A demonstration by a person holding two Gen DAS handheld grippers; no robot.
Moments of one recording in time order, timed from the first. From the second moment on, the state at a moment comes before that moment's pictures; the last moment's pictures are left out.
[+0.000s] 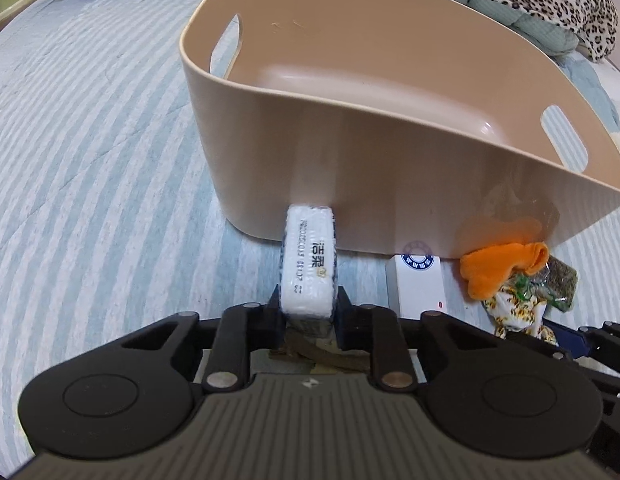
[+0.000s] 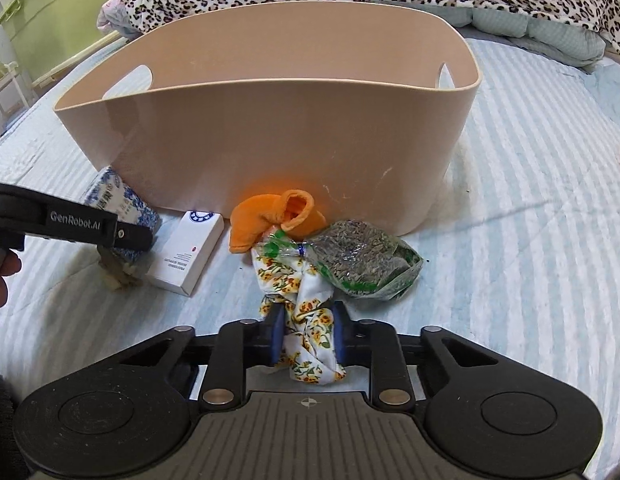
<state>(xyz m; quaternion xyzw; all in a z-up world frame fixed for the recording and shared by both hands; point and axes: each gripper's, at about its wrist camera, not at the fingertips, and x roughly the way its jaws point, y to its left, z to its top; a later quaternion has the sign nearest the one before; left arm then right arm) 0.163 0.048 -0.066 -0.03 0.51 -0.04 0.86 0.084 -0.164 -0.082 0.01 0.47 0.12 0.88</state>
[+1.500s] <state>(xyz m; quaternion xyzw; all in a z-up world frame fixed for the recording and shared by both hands) 0.114 0.044 0.094 -0.04 0.35 -0.05 0.93 0.097 -0.202 0.070 0.07 0.31 0.20 0.93</state>
